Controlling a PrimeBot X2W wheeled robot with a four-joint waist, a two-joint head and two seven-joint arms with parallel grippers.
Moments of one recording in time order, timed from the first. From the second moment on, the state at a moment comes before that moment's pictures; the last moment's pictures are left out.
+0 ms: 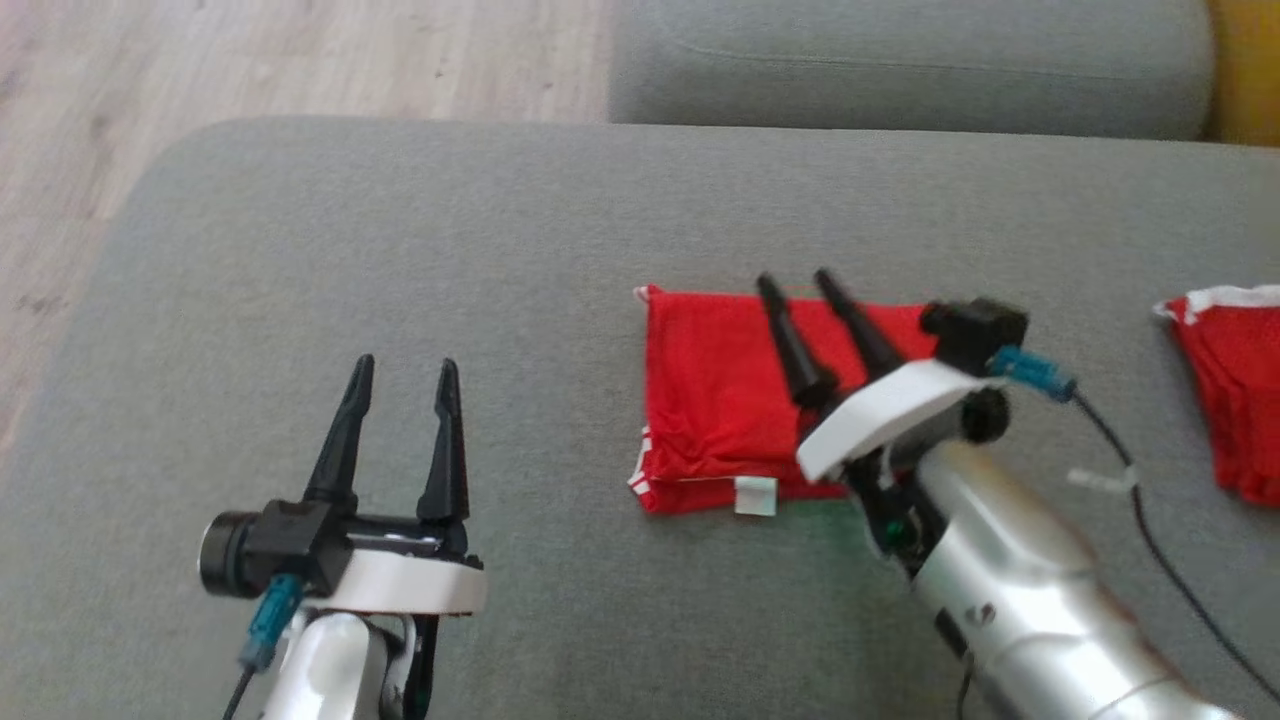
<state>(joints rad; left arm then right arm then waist) -0.15 0.05 -0.21 0.22 -0.19 0.00 -0.26 -0.56 -0.06 0.60 0.74 0.77 0.13 -0.24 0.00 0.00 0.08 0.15</state>
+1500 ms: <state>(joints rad) -0.10 0.05 -0.21 0.23 -0.24 0.02 -0.26 -0.14 -0.05 0.02 0.32 0.13 0.13 -0.18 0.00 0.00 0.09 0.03</state>
